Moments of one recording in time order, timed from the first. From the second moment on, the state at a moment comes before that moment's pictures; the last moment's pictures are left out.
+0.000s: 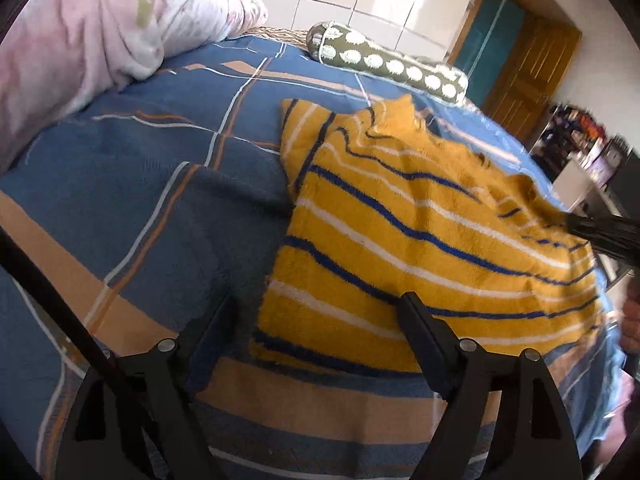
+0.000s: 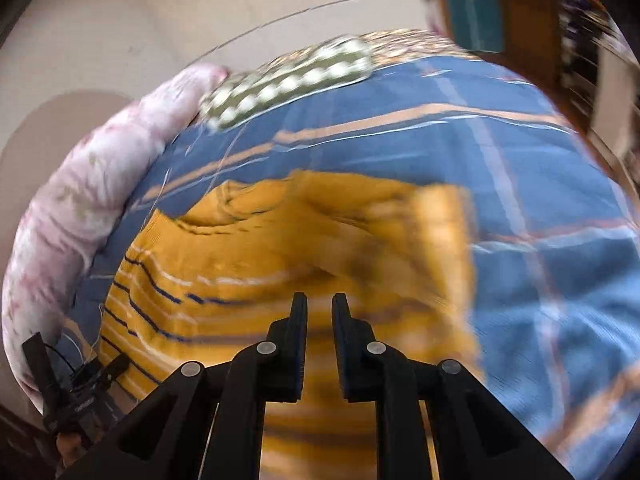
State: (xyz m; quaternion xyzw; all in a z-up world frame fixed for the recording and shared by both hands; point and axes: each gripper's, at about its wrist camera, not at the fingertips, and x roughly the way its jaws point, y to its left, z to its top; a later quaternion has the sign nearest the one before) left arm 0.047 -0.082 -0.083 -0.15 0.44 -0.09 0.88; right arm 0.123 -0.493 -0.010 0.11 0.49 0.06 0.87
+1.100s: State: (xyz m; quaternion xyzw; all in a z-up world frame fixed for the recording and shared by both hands) left arm 0.019 0.057 -0.070 -0.29 0.41 -0.04 0.87; right arm 0.227 -0.175 -0.040 -0.15 0.53 0.13 0.82
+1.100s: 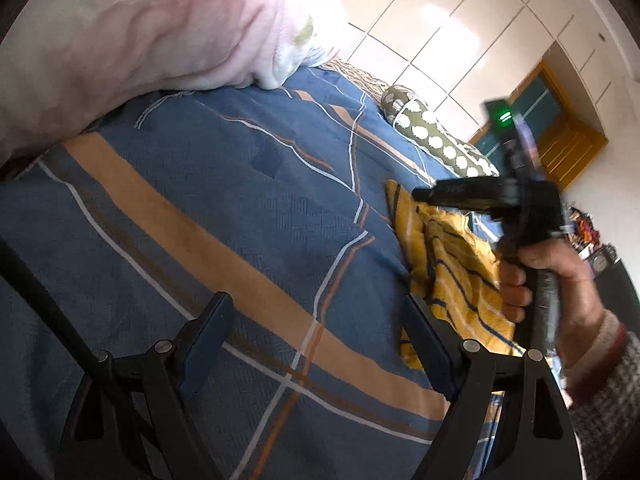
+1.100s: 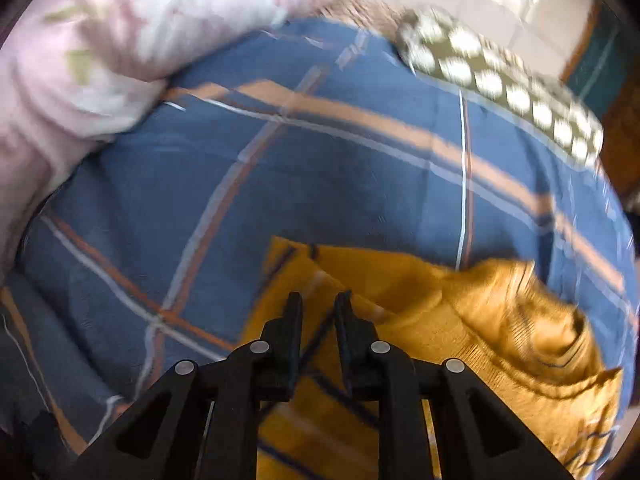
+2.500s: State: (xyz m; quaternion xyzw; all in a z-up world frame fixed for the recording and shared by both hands) left arm -0.002 0.080 -0.057 -0.33 0.38 0.01 0.87; right arm 0.037 -0.187 -0.046 -0.07 0.51 0.24 0.83
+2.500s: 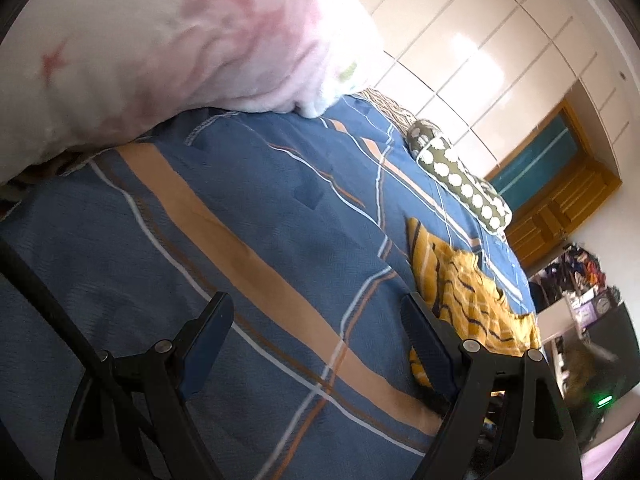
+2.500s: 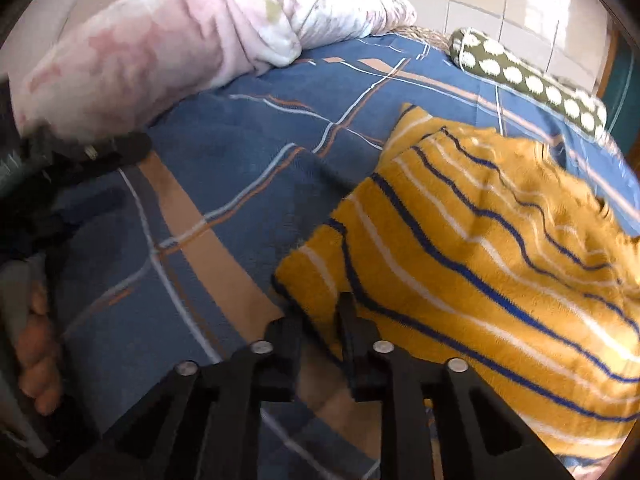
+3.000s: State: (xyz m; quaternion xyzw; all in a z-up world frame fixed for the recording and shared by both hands) left arm 0.024 -0.082 -0.051 -0.17 0.42 -0.13 0.88; right arm 0.130 -0.440 -0.013 0.03 0.50 0.00 0.87
